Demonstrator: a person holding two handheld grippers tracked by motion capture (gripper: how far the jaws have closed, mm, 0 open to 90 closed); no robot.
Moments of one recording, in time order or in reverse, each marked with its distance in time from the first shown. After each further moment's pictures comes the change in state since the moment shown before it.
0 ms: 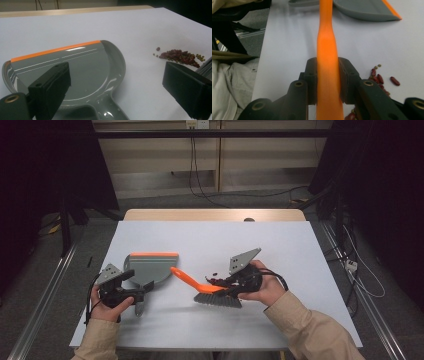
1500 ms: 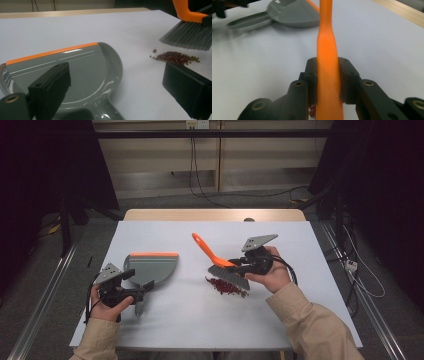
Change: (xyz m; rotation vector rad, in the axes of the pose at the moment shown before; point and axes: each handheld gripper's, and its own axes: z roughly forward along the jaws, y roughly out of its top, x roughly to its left) left arm 0.001 0.002 0.001 -0.013 -0.032 -0.005; right arm -0.035 -0.006 -0.034 -0.080 -0.320 0.203
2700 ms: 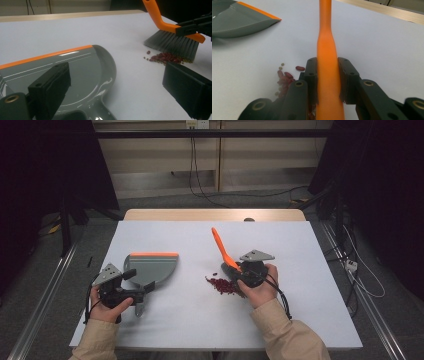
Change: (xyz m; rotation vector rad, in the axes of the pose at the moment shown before) left arm -0.005 0.001 -0.004 -0.017 -0.019 0.003; right arm 0.031 -0.028 0.027 -0.058 -0.418 0.220
